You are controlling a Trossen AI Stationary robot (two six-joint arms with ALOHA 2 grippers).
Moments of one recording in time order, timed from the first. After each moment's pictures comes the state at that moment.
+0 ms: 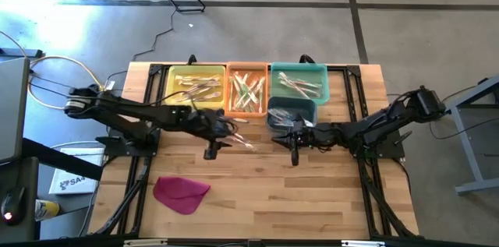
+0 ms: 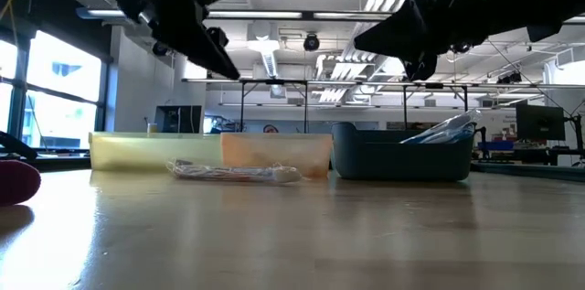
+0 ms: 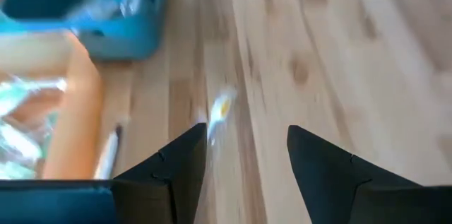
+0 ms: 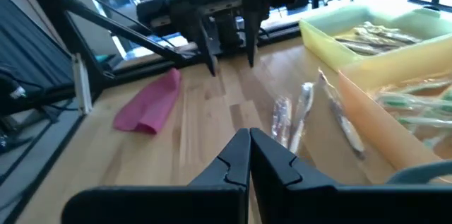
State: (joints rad) left arm -0.04 1.26 0.78 -0.17 0.03 0.06; right arm 0.18 1.35 0.43 0.73 0.23 0.31
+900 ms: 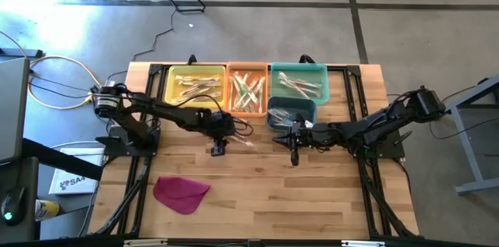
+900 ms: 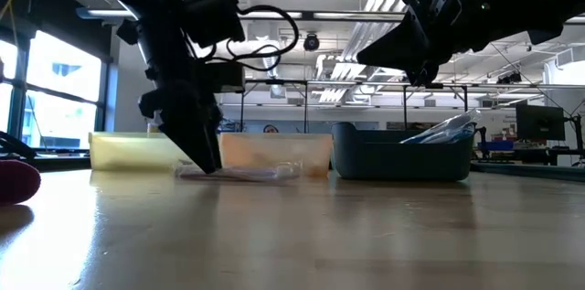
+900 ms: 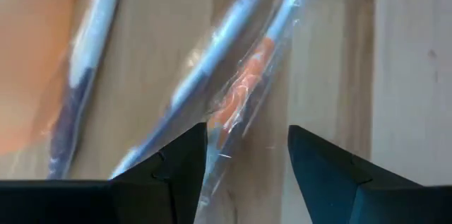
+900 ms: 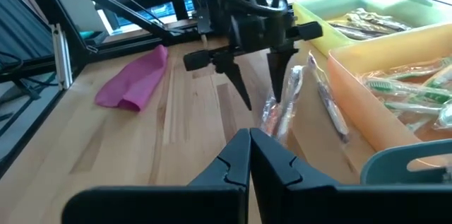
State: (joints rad) left arm 0.05 1.60 0.81 -0.25 -0.02 0.00; right arm 0.17 1.35 0.43 0.66 0.23 0.27
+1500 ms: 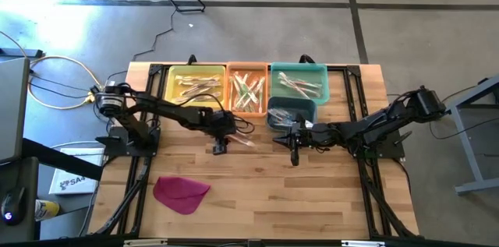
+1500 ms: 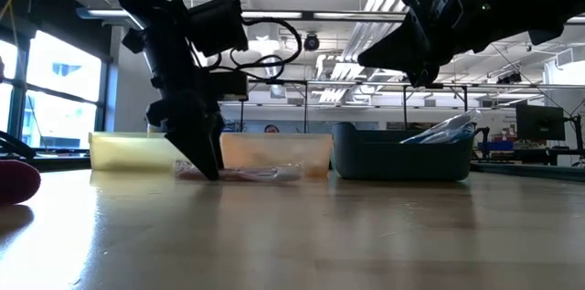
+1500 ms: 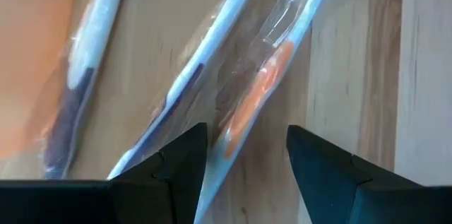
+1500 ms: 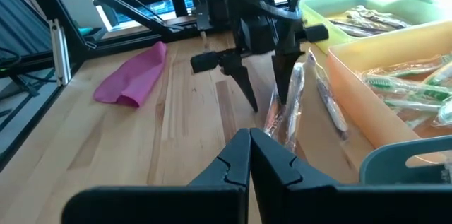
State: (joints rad) left arm 0.08 1.65 0.81 -0.21 -0.01 0.00; right arm 0.17 1.35 0.43 0.65 0.23 0.27
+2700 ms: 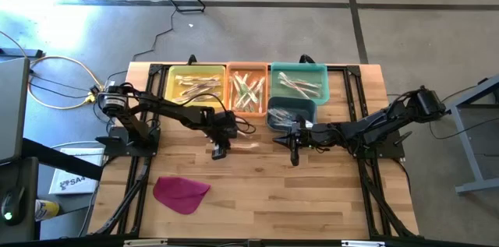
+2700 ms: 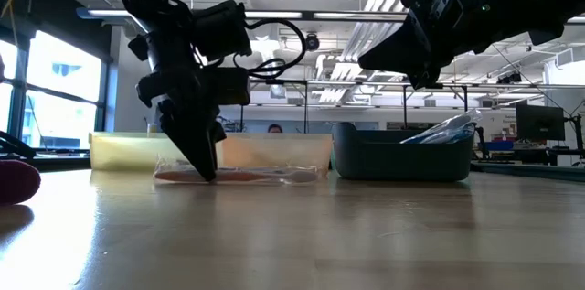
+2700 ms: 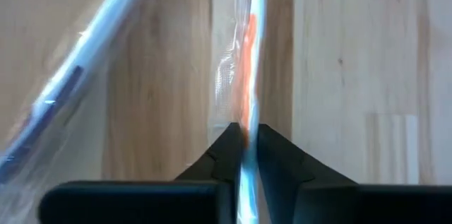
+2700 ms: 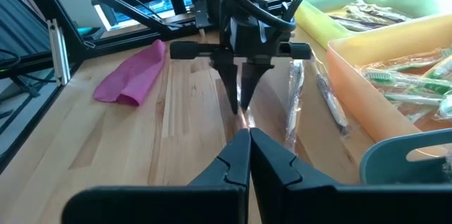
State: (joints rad) left arm 0.08 1.68 0.81 -0.22 0.26 -0.06; right arm 0.17 1.35 0.43 0.64 0.23 0.28
